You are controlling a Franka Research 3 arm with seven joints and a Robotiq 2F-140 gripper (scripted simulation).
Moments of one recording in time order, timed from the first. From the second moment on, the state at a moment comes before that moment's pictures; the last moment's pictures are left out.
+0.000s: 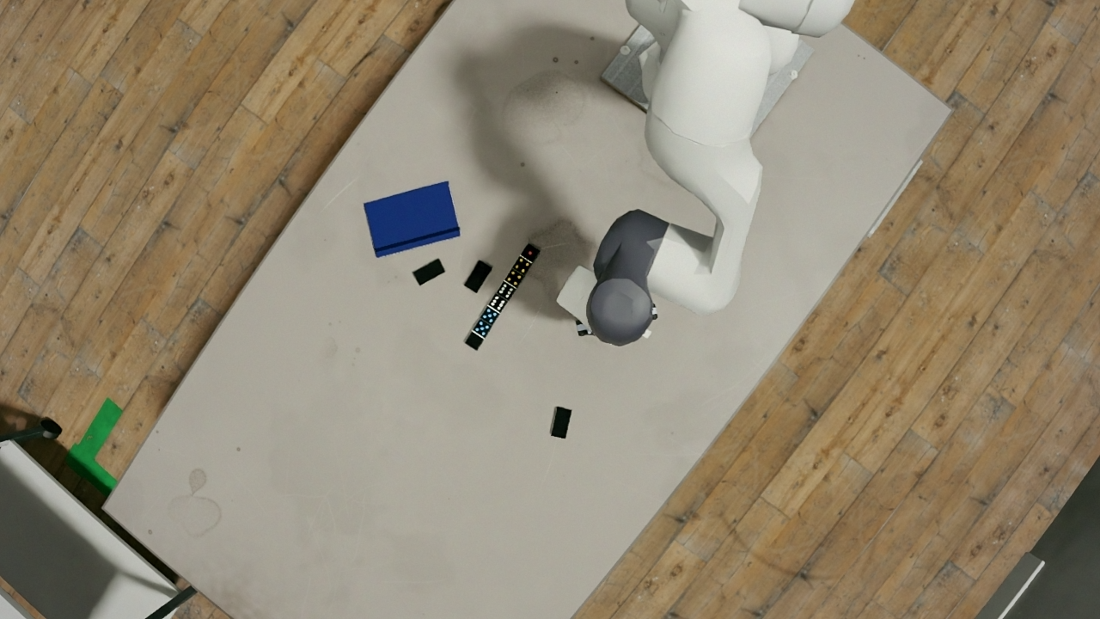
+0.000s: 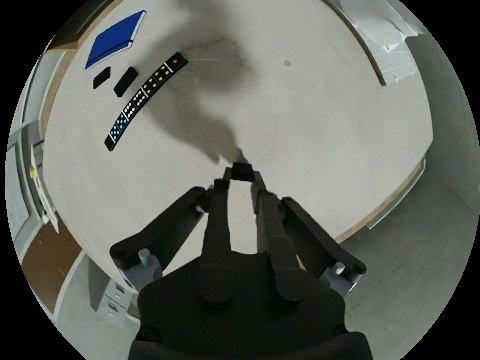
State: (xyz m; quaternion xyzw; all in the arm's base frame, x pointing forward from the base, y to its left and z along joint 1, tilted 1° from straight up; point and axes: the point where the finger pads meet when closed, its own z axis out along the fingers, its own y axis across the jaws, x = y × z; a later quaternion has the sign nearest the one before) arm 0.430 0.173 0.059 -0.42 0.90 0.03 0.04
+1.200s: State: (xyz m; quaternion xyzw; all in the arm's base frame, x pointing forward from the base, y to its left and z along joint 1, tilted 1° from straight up) arm 0.423 0.162 0.059 -0.39 0.91 0.08 0.13
